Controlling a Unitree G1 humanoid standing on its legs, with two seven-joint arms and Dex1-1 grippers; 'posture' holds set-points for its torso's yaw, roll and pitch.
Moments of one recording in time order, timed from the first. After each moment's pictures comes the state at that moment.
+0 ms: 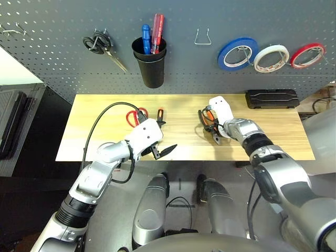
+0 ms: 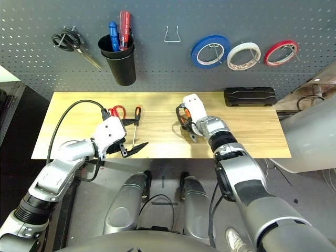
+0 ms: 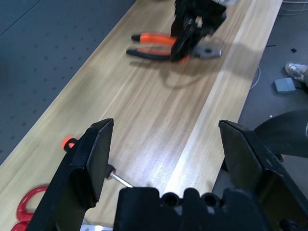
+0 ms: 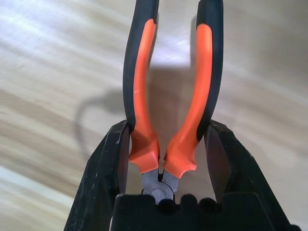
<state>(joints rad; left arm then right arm) -0.14 0.57 -0.23 -0.30 -0.04 0.29 -0.72 -0.75 -0.25 0.08 0.86 -0.04 0.52 0.44</state>
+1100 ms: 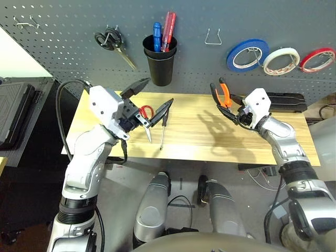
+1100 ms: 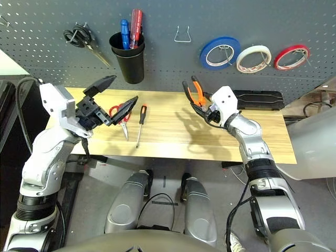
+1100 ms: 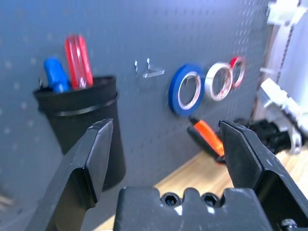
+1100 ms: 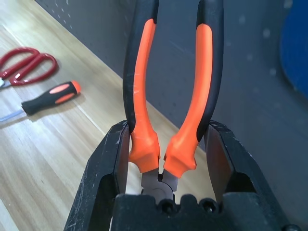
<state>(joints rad) -0.20 0.37 0.06 -0.47 -0.40 0.20 -0.60 -0.44 -0.40 -0.01 0.51 0.10 -0.28 0.68</state>
